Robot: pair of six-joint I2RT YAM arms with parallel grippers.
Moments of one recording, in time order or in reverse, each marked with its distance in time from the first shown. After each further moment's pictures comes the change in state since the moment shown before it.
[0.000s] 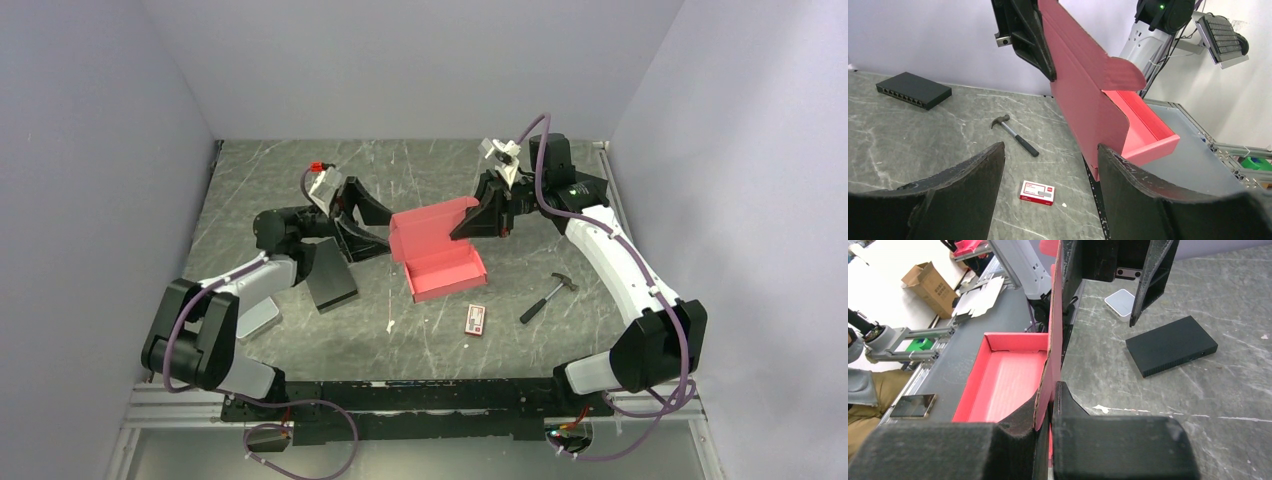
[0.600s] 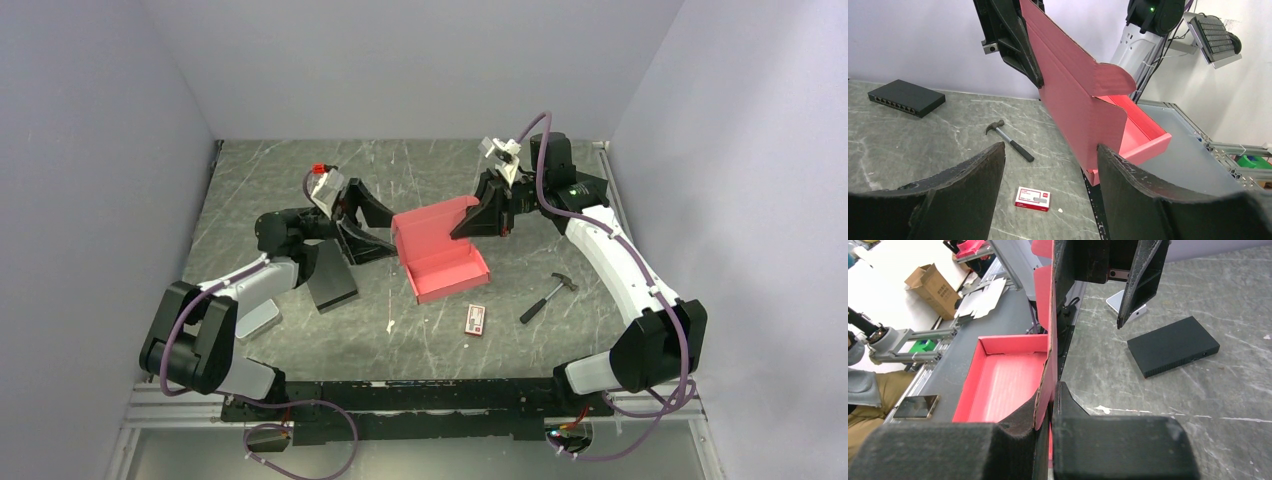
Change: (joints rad) left arm -0.031 -0.026 0.000 0.001 -0.011 -0.002; right arm -0.001 0.000 -0.003 0.028 -0.007 0.035
